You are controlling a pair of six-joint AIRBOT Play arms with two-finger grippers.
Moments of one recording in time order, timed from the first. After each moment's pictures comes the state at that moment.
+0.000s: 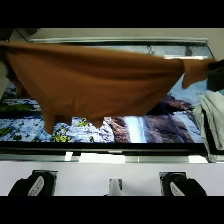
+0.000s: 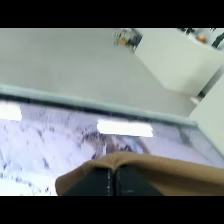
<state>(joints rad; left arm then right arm) 0.23 -0.72 1.15 0.67 -0.84 -1.22 0.09 -0.92 1.62 -1.62 1.42 1.20</state>
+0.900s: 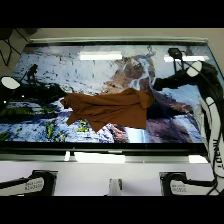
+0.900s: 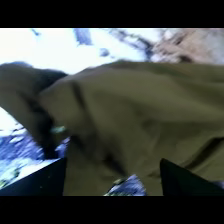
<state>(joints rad) 0.11 -1.38 1.21 1.02 -1.11 -1.39 -0.03 -1.49 1.45 -1.28 1.09 1.19</state>
